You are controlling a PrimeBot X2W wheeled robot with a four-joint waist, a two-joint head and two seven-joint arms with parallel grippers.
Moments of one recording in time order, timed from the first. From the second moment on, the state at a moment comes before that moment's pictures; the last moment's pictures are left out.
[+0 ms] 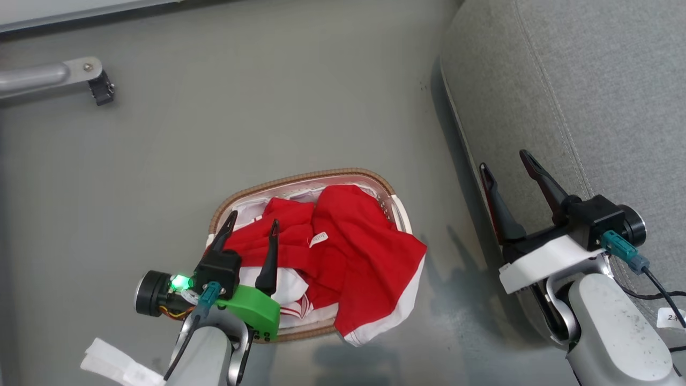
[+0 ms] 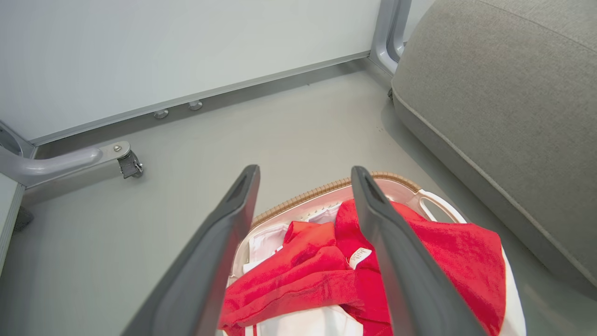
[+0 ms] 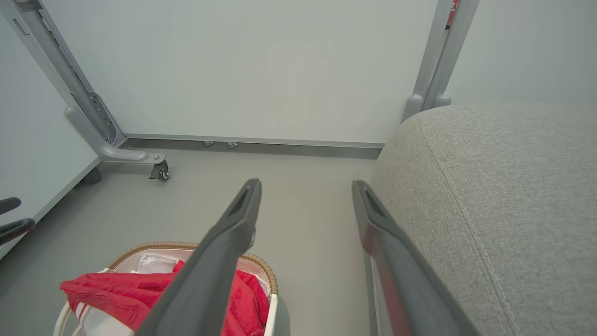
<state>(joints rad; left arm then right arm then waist) -0.28 0.05 -0.28 0.48 -0.07 -0.04 -0.26 -0.32 -0.18 0.22 0.21 0.25 0.13 -0.26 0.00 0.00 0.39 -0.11</state>
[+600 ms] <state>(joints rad) -0.53 0.15 -0.41 0.84 0.08 -0.08 -0.26 -0.42 -0.13 0.30 0.15 0.28 0.13 -0.26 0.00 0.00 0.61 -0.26</state>
